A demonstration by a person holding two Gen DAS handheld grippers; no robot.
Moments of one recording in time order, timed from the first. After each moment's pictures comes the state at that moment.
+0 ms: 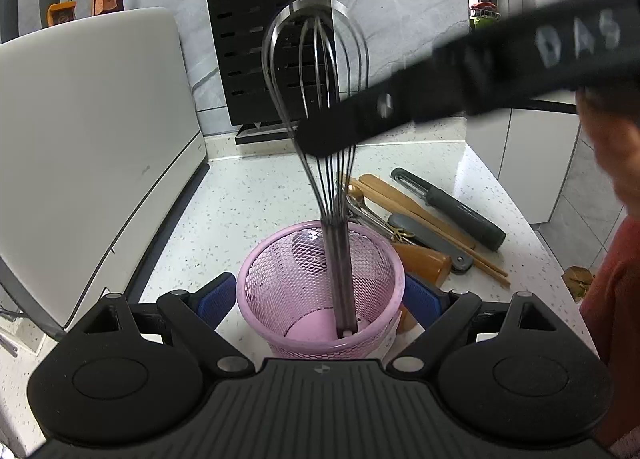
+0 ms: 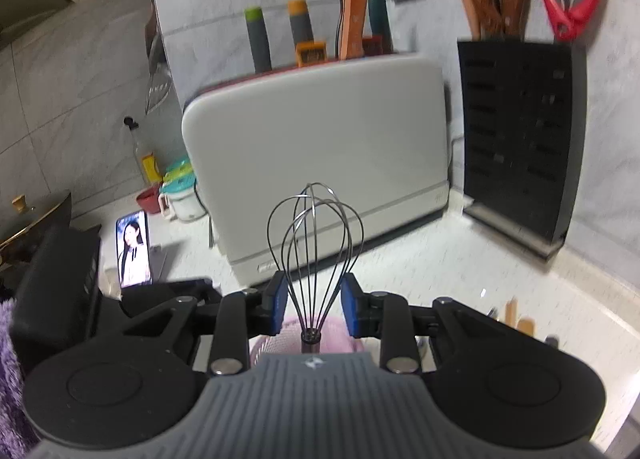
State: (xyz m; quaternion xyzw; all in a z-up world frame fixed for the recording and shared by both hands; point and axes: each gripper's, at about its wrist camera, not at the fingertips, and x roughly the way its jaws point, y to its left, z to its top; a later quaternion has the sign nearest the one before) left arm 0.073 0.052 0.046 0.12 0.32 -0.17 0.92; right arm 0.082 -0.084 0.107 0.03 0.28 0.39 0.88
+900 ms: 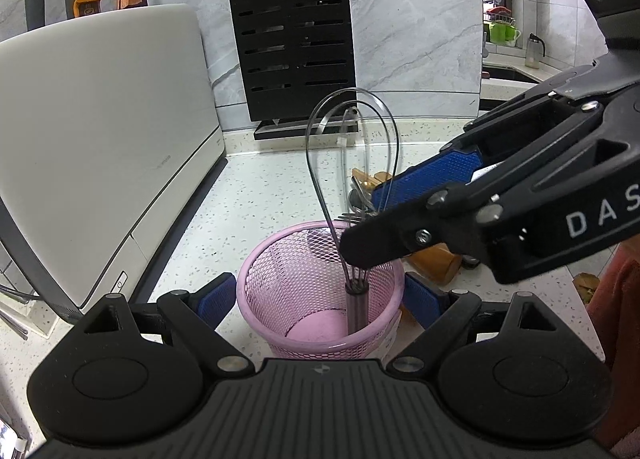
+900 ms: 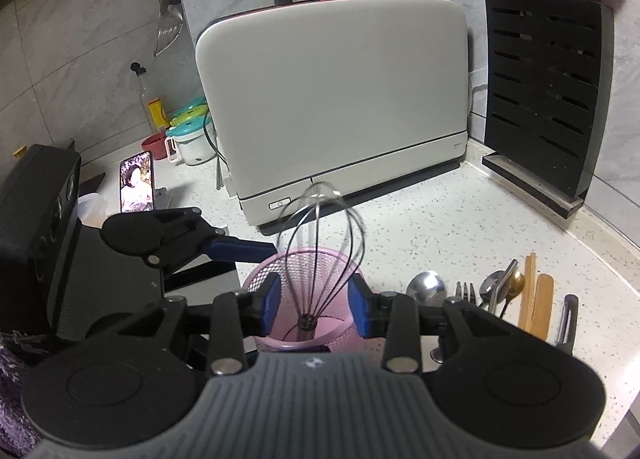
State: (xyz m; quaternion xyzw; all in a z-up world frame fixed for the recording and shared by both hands) left arm 0.064 0.059 0.045 0.11 0.32 -0.15 0.93; right arm 0.071 -0.071 0.083 -0.02 0.33 0.40 0.85
